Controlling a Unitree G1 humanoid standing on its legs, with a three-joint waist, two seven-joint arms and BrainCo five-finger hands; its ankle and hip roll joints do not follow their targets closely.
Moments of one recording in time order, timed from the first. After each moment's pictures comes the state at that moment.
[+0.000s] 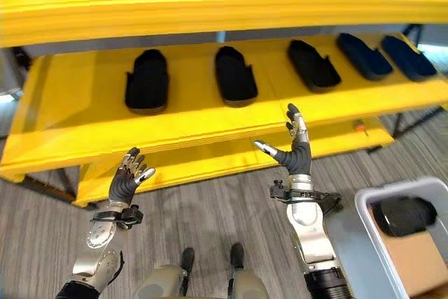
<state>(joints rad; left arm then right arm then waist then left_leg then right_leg) 0.02 0.30 -0.17 0.15 -0.52 -0.25 0.12 -0.04 -0.28 0.12 -0.08 0.10 -0.26 -0.27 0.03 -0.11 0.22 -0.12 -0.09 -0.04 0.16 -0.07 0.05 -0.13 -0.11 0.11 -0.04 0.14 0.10</state>
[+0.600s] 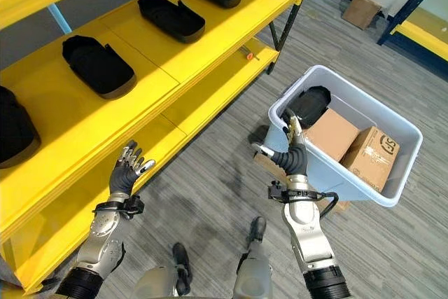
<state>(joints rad) -0.01 0.29 -0.14 0.23 -0.49 -0.25 0.16 0.00 -0.28 0.11 -0.04 0.09 -0.21 -0.29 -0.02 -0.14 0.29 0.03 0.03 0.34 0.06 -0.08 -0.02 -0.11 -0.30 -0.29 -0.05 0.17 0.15</state>
